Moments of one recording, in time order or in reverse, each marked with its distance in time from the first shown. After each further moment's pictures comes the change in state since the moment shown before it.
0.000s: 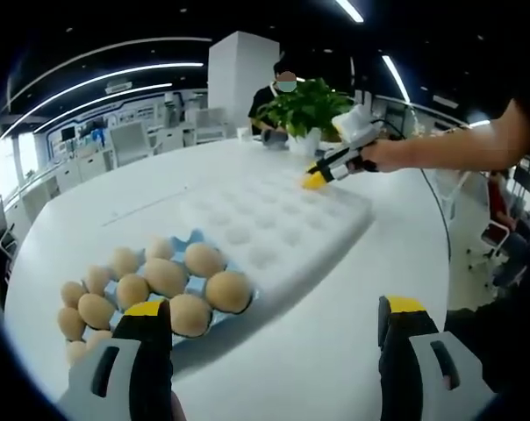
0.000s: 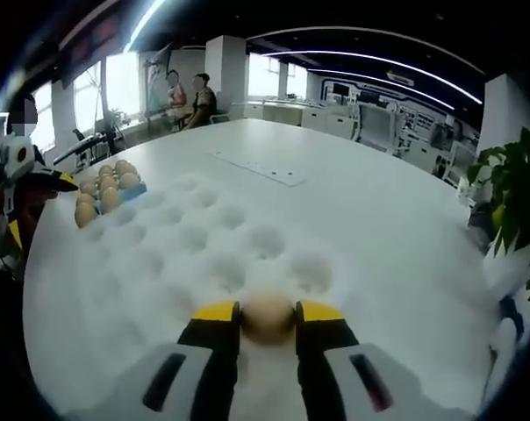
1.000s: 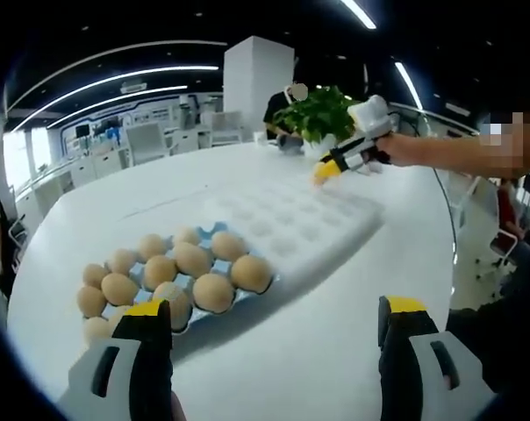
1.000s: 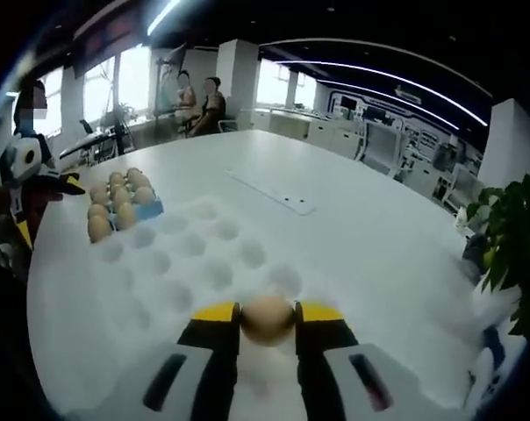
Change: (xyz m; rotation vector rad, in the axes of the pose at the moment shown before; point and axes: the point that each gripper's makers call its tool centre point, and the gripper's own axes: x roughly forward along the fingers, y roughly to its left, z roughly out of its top) left arm -0.027 0.019 -0.012 -0.041 -0.033 0.068; right arm -0.014 0.029 0.044 -0.099 -0.042 -0.006
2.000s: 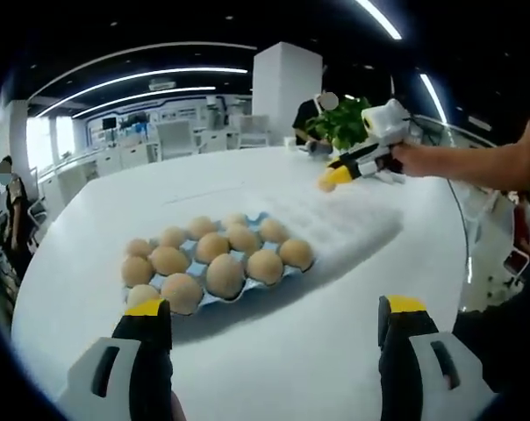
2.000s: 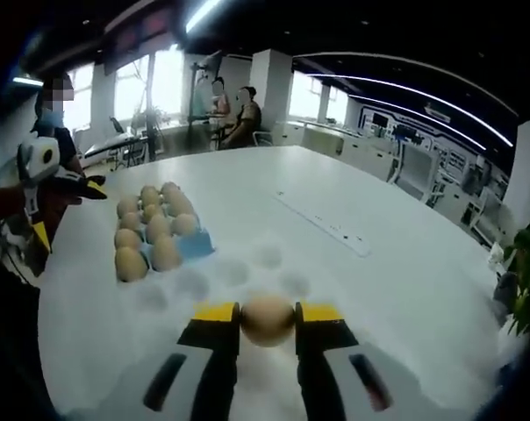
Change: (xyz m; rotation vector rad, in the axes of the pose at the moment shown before) left arm -0.039 0.040 -0.019 -0.073 -0.025 0.108; right arm 0.041 0.077 0.053 -0.065 -0.069 0.133
